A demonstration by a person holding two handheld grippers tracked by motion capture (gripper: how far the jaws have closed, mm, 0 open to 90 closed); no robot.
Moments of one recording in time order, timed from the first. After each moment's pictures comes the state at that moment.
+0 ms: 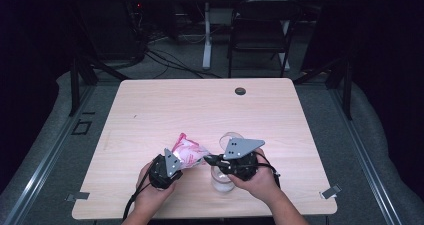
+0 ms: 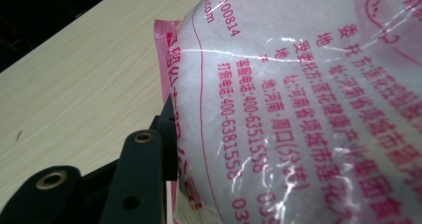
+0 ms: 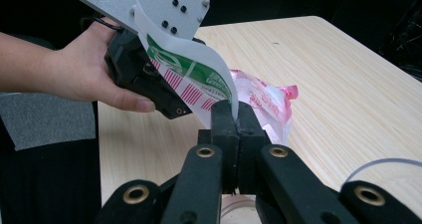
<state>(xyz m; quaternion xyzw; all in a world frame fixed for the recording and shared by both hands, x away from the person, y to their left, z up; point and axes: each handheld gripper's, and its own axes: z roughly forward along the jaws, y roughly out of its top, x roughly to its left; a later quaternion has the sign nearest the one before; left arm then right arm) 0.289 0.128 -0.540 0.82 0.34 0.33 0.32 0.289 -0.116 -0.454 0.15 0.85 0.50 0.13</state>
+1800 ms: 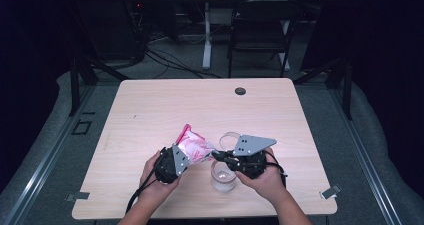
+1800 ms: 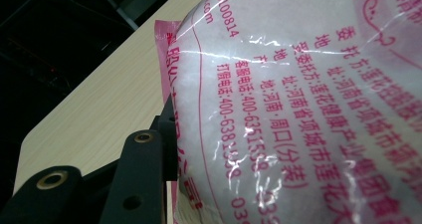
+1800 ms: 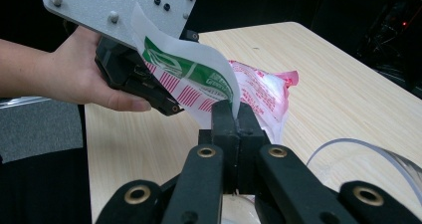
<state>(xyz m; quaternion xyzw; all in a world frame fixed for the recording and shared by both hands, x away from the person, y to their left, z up) 0.294 0.111 -0.522 0.82 0.28 0.39 0.30 0.288 -0.134 -0.447 0.17 0.83 0.51 0.15</state>
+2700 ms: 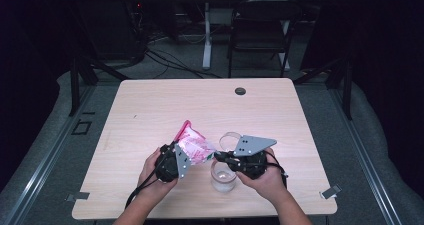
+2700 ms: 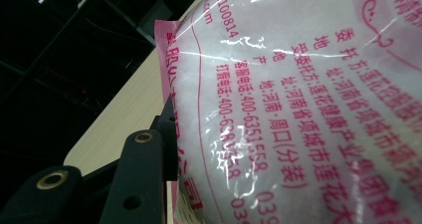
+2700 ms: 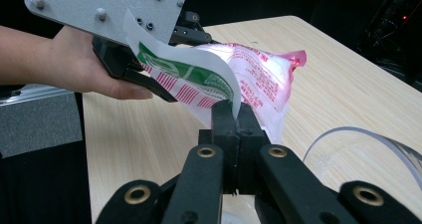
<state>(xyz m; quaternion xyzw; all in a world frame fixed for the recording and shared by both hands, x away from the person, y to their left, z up) 0.295 0.109 -0.519 0.82 0.24 0.44 0.28 0.289 -0.137 -0.450 0.18 0.83 0.50 0.15</state>
